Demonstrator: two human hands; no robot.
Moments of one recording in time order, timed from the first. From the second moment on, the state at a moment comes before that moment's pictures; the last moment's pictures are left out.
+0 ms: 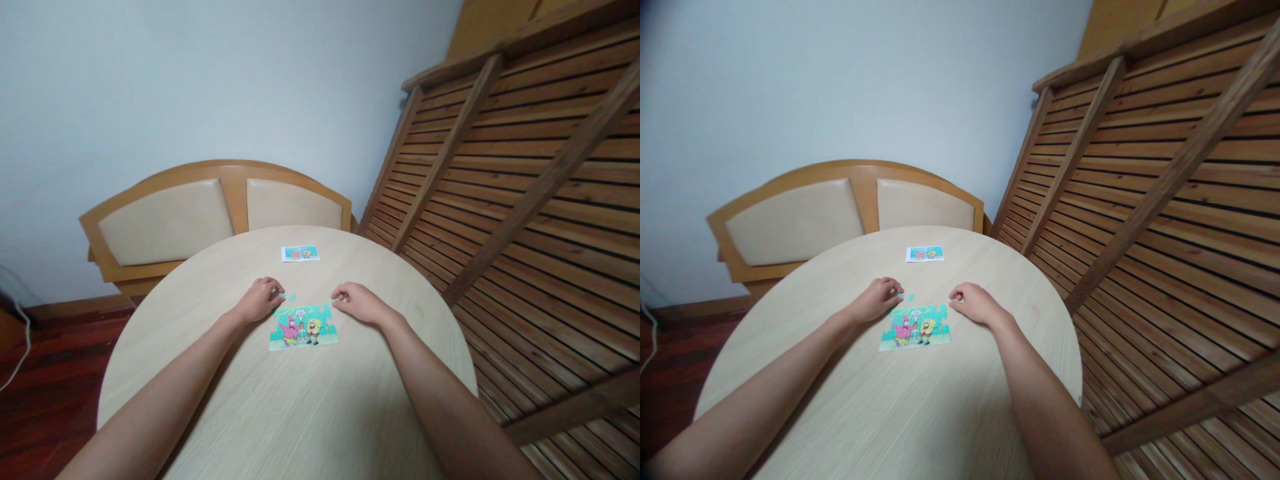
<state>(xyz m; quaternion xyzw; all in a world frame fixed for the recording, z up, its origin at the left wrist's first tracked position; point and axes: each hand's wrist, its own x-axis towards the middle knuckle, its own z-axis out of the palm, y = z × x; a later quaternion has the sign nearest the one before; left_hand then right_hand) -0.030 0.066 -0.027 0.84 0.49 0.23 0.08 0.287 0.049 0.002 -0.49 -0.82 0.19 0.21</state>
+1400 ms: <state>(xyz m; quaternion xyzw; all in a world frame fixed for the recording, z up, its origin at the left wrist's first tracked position) 0.027 0.020 -0.001 0.82 0.44 0.33 0.17 0.238 0.027 0.010 -0.35 -0.83 0.28 0.33</state>
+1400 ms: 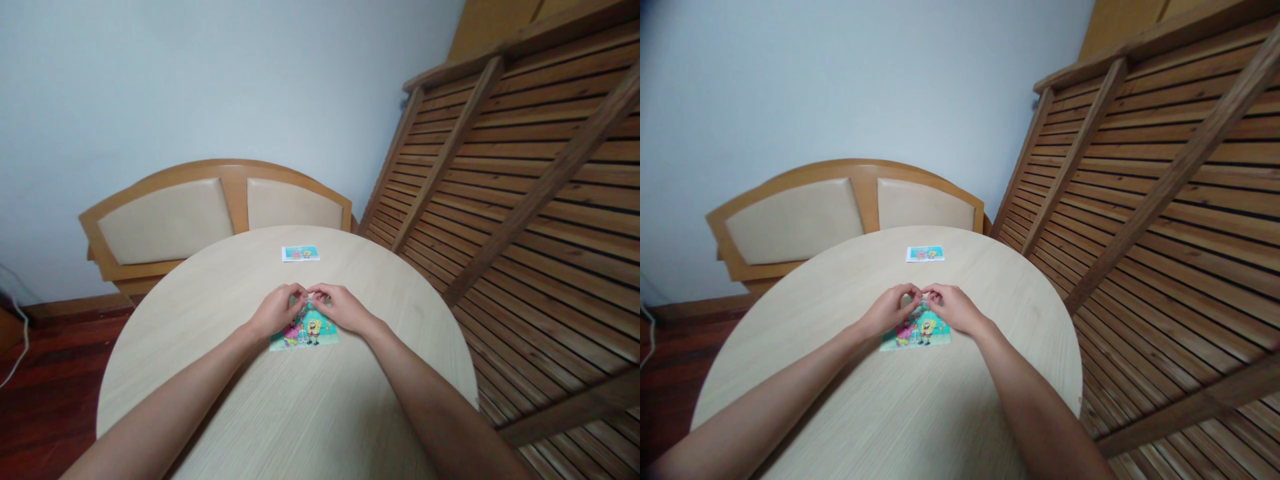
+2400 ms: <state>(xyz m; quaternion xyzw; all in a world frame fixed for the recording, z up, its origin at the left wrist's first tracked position) 0.025 0.006 0.005 0.94 0.25 0.17 0.13 0.276 0.043 0.003 -0.41 -0.79 0.41 0.20</state>
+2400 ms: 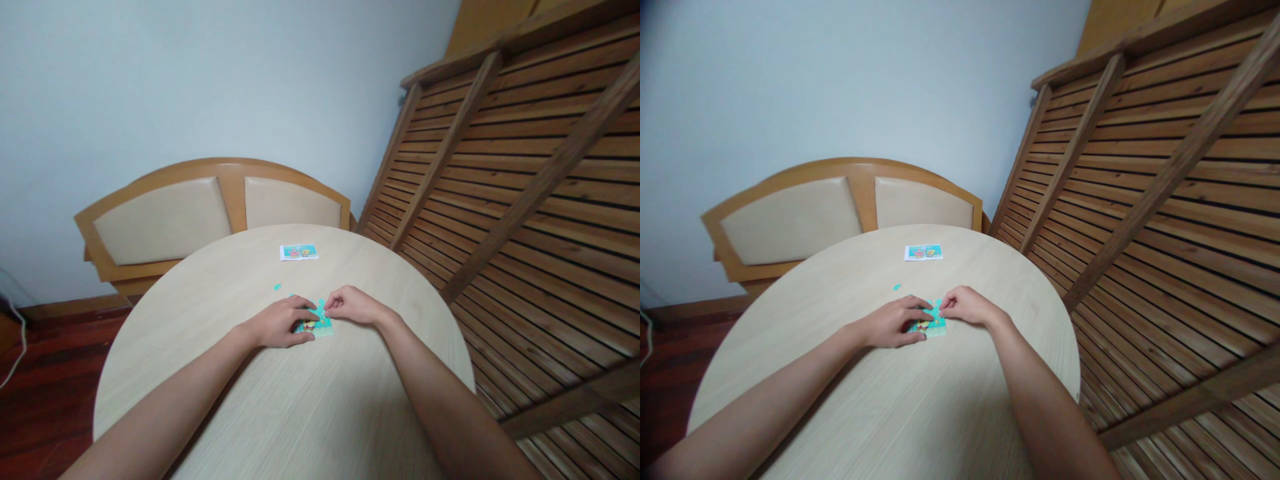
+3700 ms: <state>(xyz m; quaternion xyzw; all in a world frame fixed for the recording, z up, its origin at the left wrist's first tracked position) 0.035 0.000 0.001 0.95 0.27 0.14 0.04 0.292 0.052 0.000 -0.51 -0.82 0.15 0.22</state>
